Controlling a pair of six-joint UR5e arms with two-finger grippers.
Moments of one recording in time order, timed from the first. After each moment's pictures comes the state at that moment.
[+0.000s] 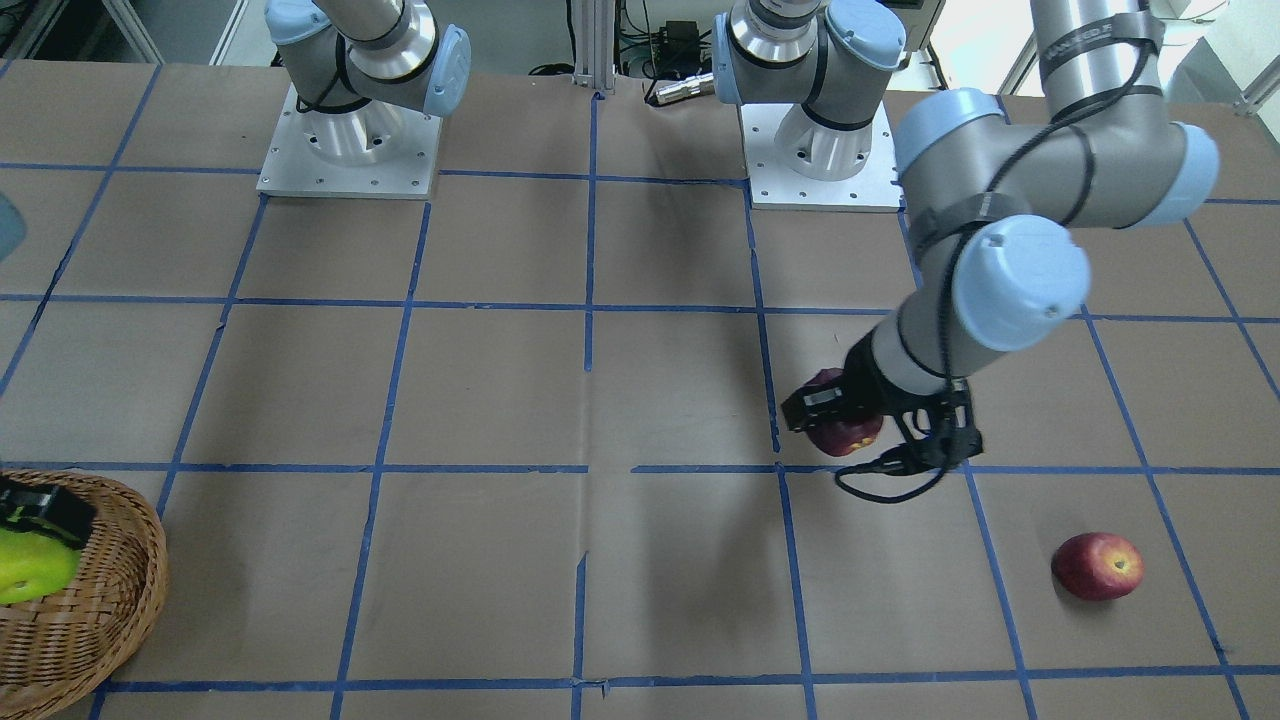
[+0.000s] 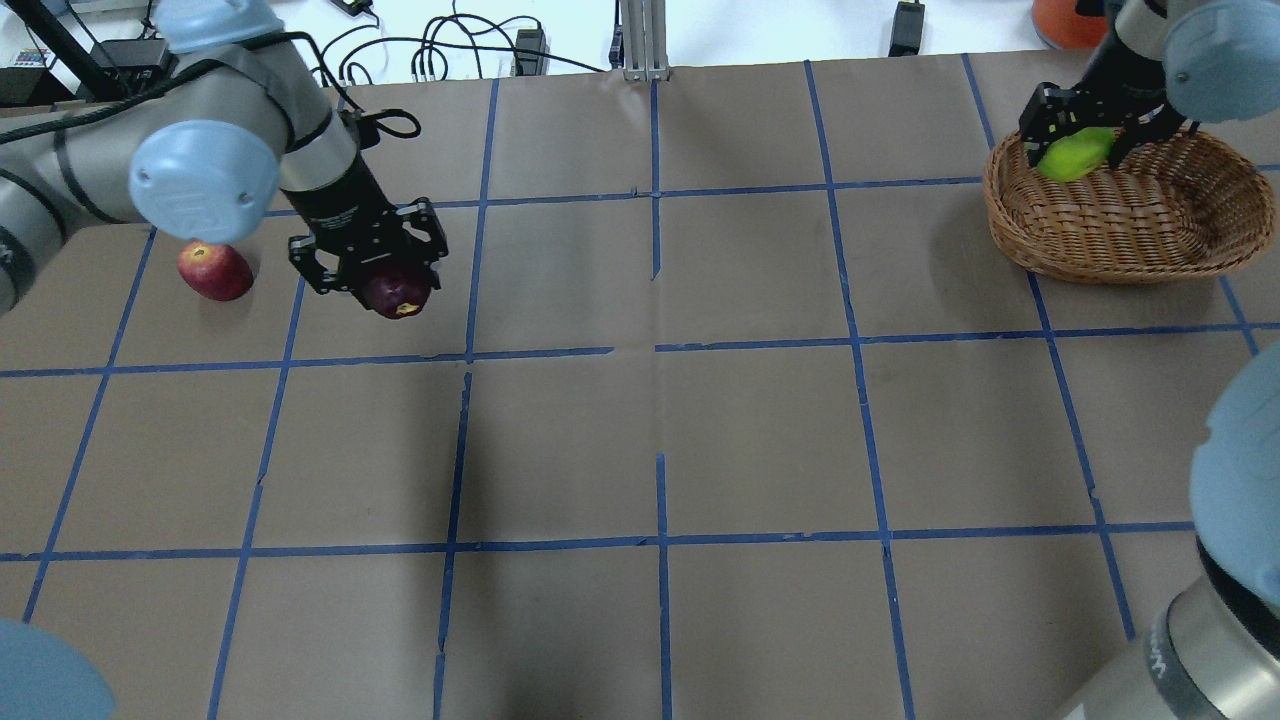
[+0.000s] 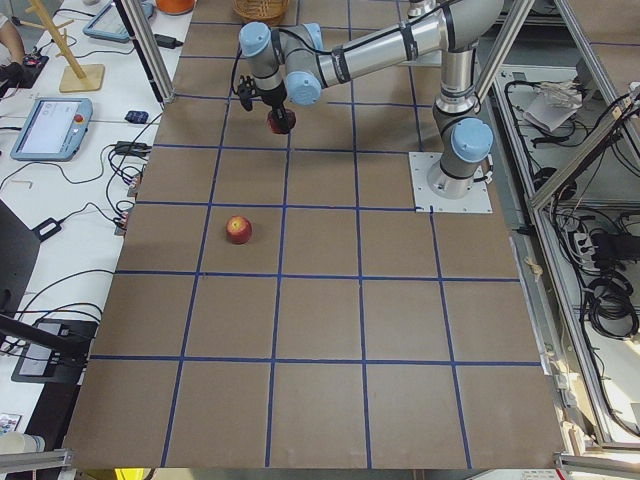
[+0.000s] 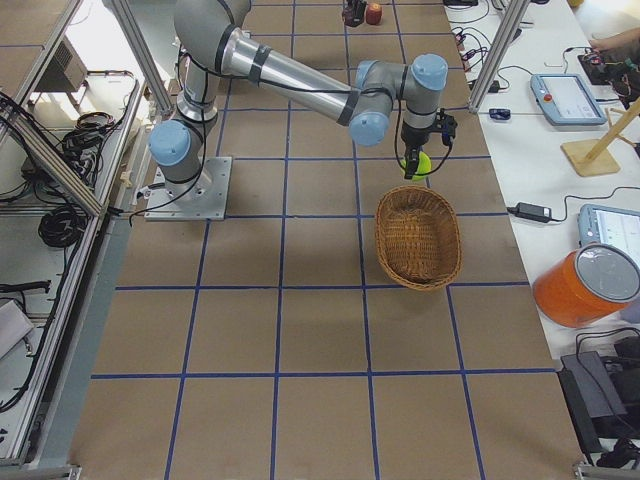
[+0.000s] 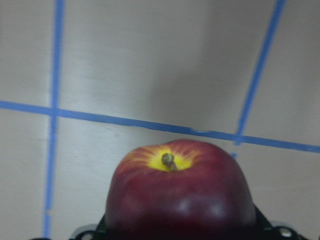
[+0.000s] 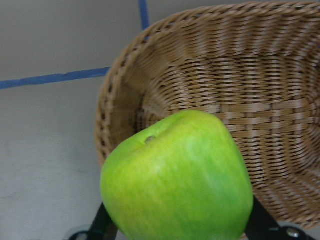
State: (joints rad) left arm -1.56 -1.88 -1.63 -1.35 1.49 -0.32; right arm 1.22 -1.10 1.40 -1.95 -1.63 -0.24
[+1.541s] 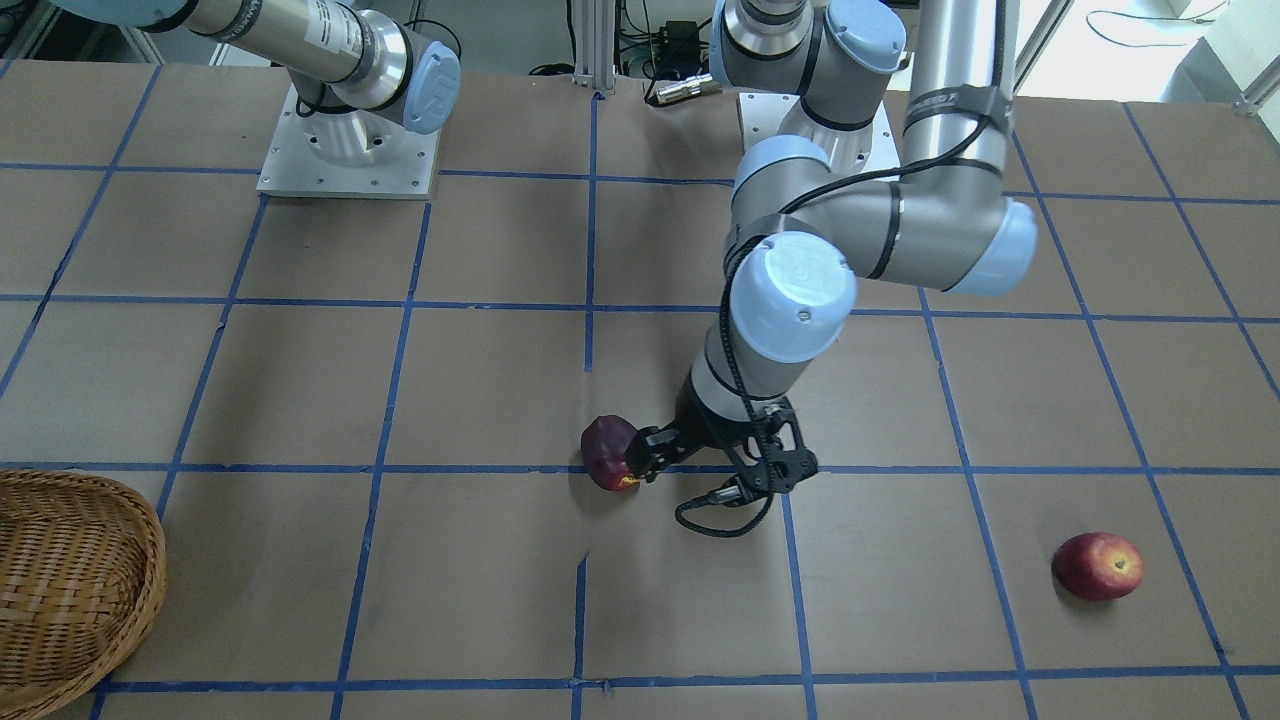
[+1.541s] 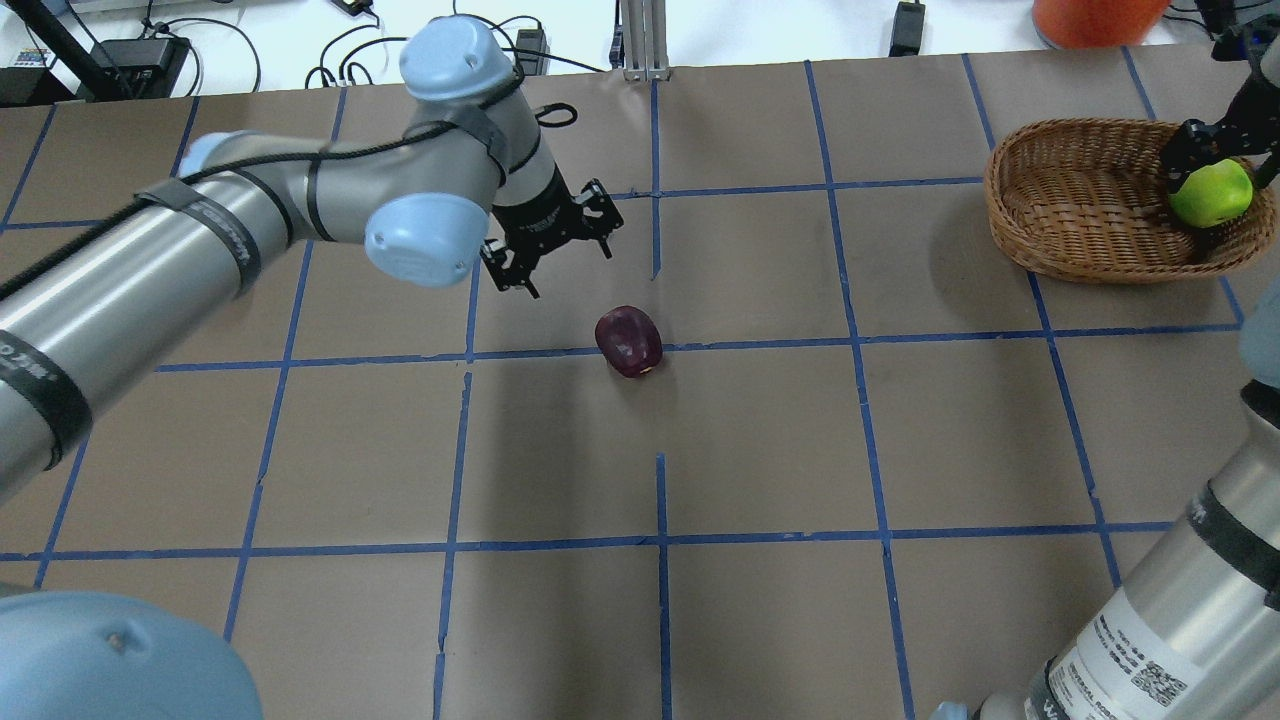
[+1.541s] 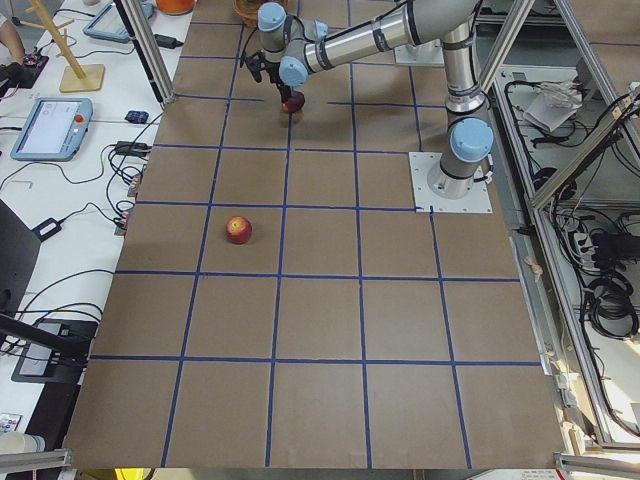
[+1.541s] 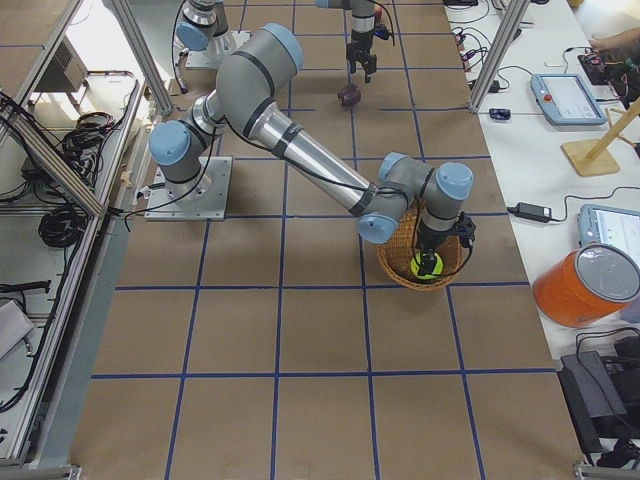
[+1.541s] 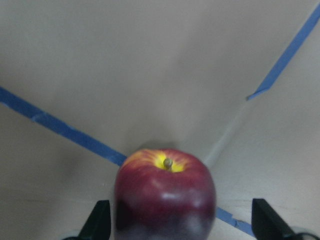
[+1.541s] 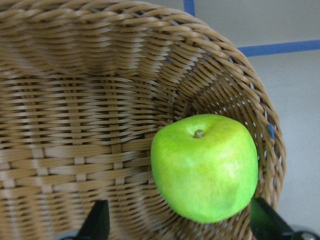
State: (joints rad) left arm -1.71 -1.97 -1.54 -1.21 1.48 -0.50; right arm 1.05 -0.90 1.22 -1.94 -1.71 -0.43
